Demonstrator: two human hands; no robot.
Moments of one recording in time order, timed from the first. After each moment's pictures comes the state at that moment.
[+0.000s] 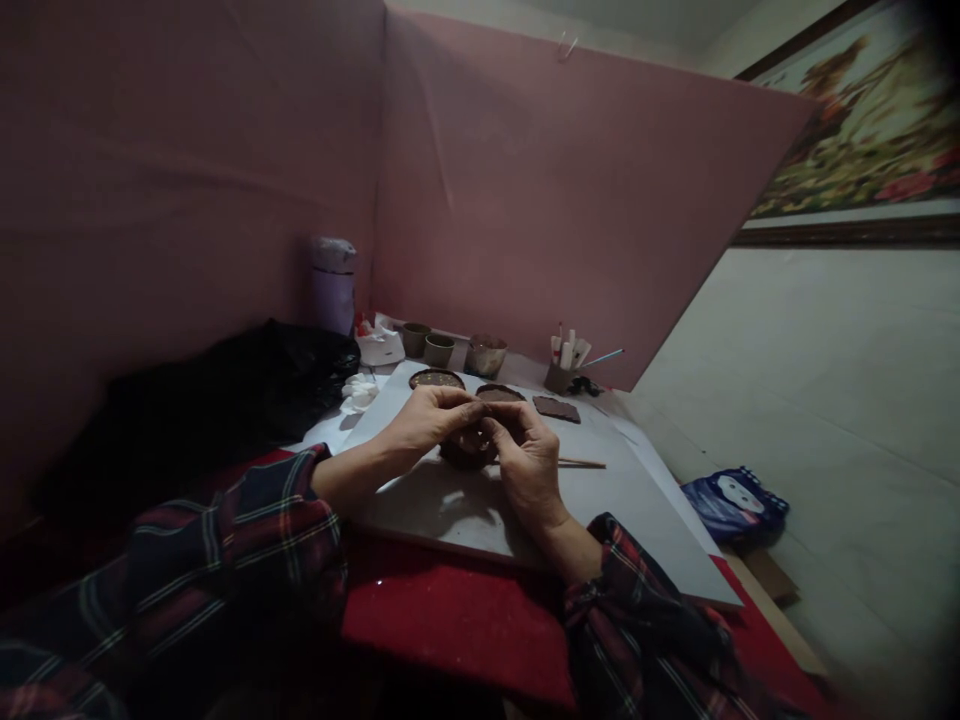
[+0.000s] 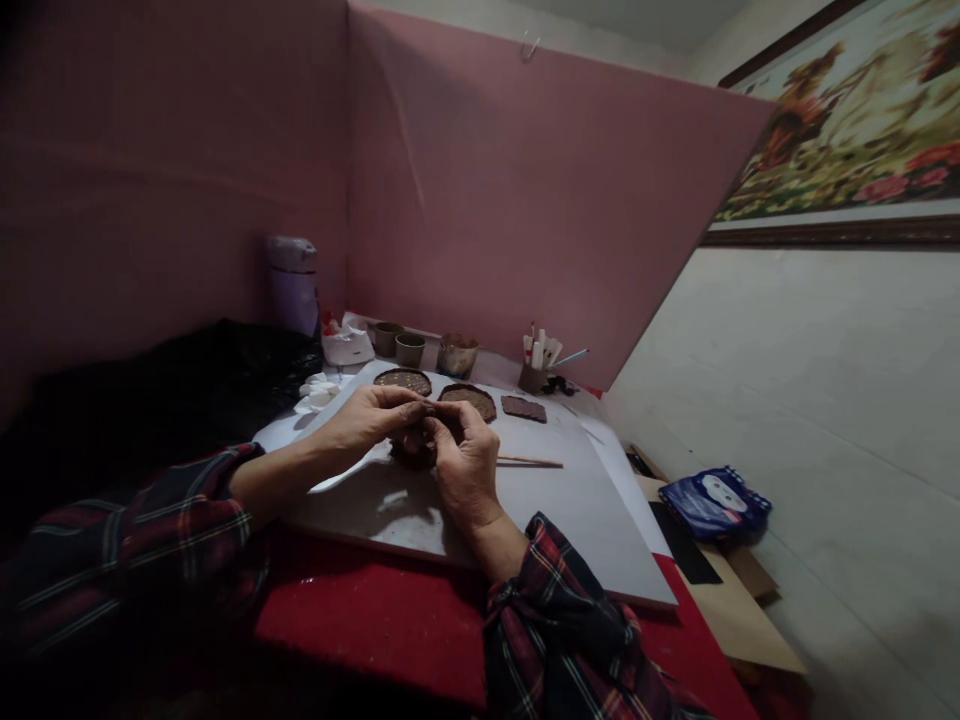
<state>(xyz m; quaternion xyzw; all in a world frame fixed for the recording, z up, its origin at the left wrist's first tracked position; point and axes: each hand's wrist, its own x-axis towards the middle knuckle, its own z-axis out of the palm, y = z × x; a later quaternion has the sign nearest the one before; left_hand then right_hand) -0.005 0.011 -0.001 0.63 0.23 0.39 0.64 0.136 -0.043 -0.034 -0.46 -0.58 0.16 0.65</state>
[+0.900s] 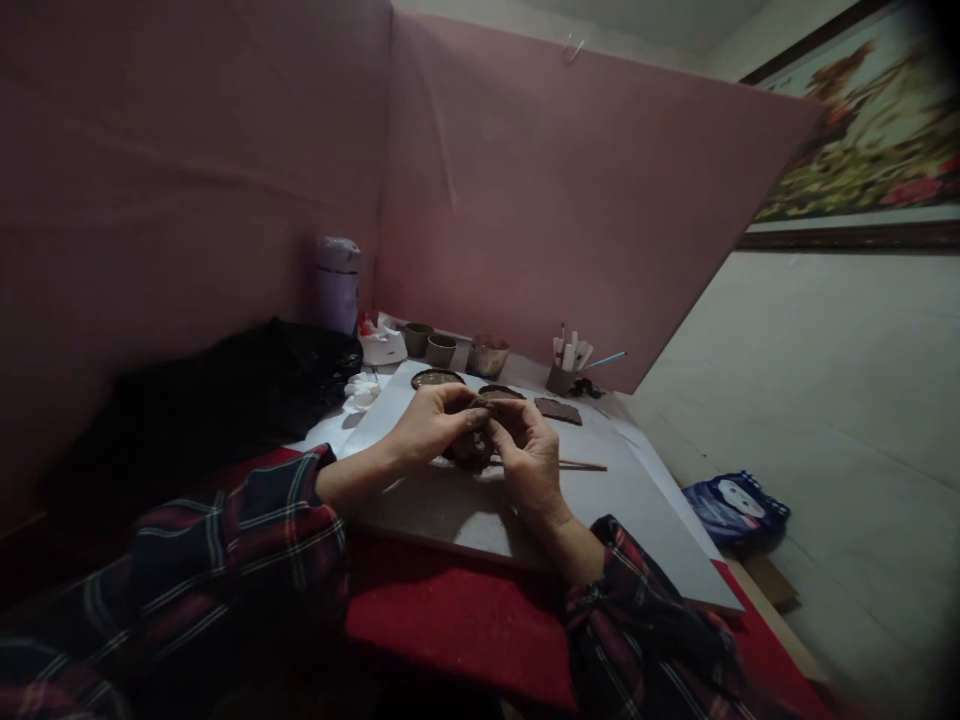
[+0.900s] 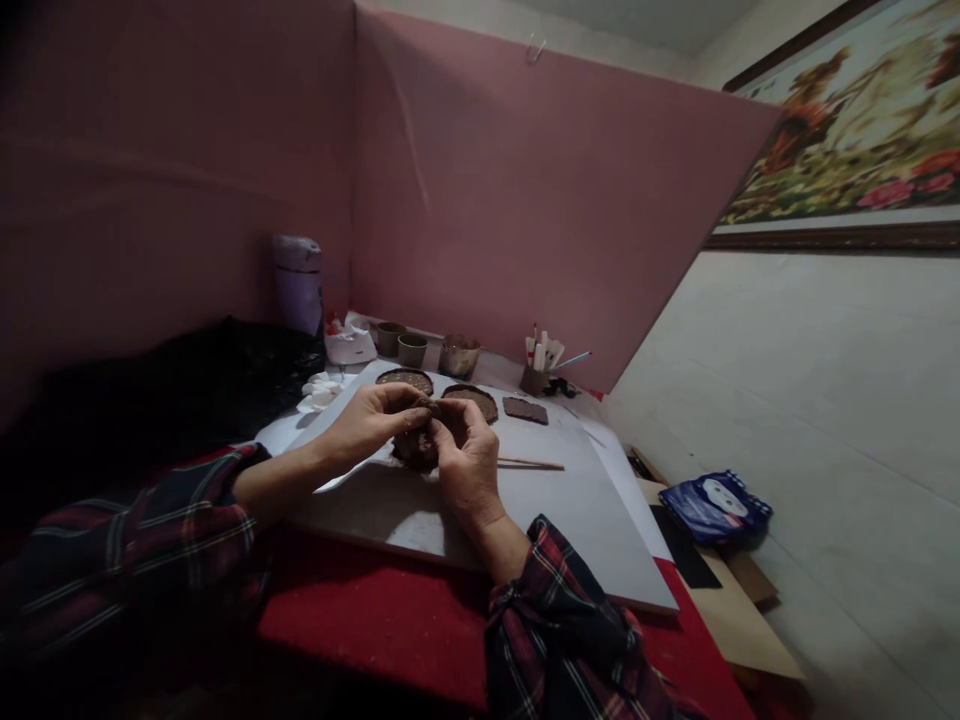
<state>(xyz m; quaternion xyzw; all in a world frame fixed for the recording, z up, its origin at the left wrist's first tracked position) -0.003 0.010 -0.002 0.65 0.24 0.42 0.58 0.135 -0.039 -0.031 -0.43 -0.56 0.22 0.67</state>
